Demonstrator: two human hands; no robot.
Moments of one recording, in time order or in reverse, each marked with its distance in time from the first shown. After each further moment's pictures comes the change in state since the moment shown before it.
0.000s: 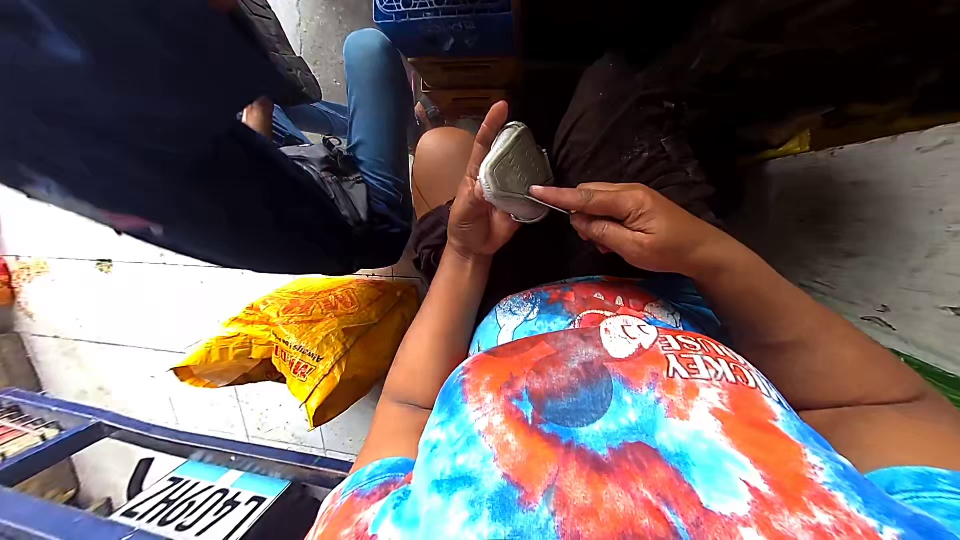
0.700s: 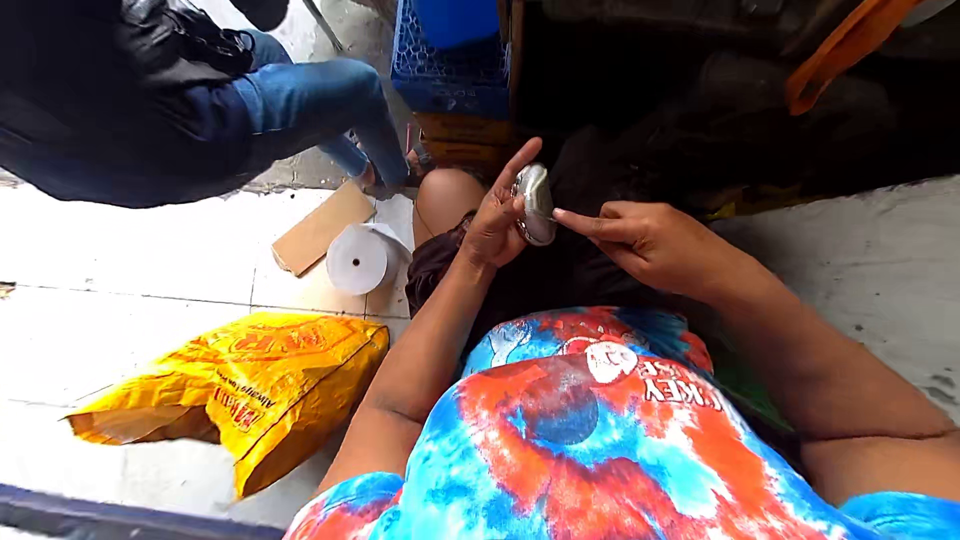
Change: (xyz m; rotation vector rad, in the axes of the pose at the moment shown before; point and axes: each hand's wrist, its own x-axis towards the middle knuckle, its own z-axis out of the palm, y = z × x) left_hand 0.020 -0.005 0.015 0.114 0.009 -0.112; right_hand -0.009 -0.046 -0.026 -0.662 -0.018 0.053
